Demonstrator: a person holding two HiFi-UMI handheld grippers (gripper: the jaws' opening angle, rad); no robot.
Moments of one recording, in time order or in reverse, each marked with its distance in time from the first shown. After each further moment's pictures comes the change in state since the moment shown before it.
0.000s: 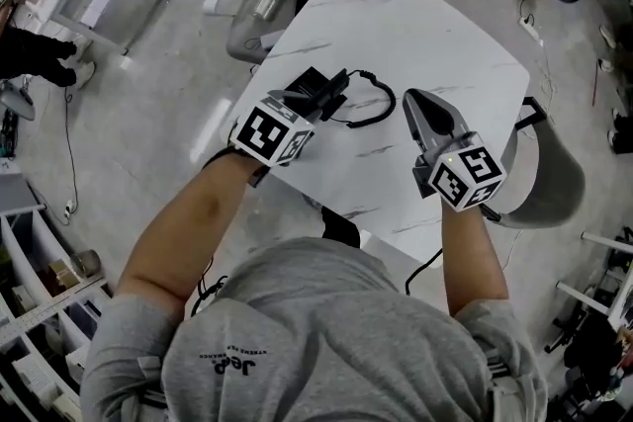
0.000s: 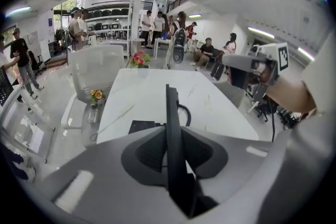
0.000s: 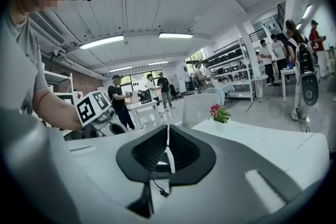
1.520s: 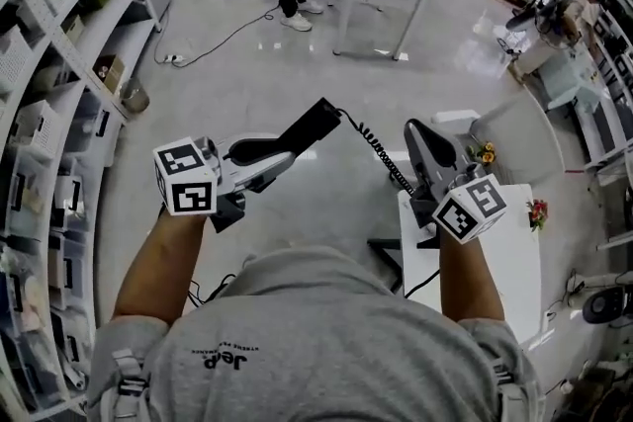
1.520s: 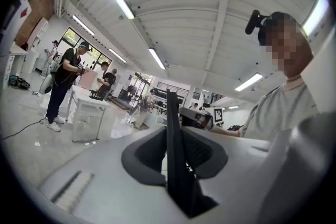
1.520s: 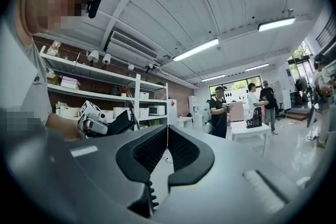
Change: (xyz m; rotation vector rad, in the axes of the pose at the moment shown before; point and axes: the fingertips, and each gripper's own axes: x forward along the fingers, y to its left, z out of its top) left arm -0.554 -0.038 -0.259 -0.429 -1.008 0.426; right arm 0.098 0.545 0.130 -0.266 -0.102 1.031
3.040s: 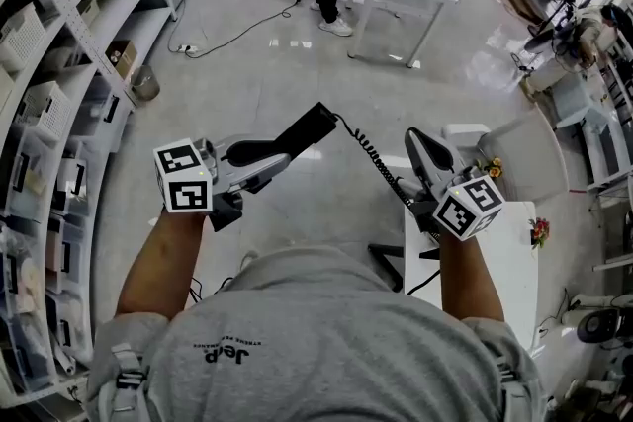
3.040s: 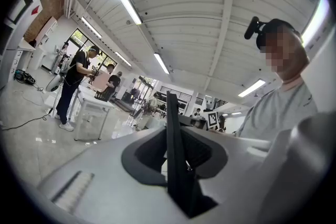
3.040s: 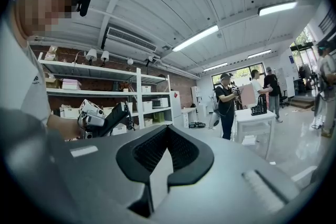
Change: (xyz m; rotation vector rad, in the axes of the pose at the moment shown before) left arm -0.042 0.023 0.000 -0.049 -0.060 0.037; right arm 0.040 0.001 -0.034 0.066 0.097 0.049
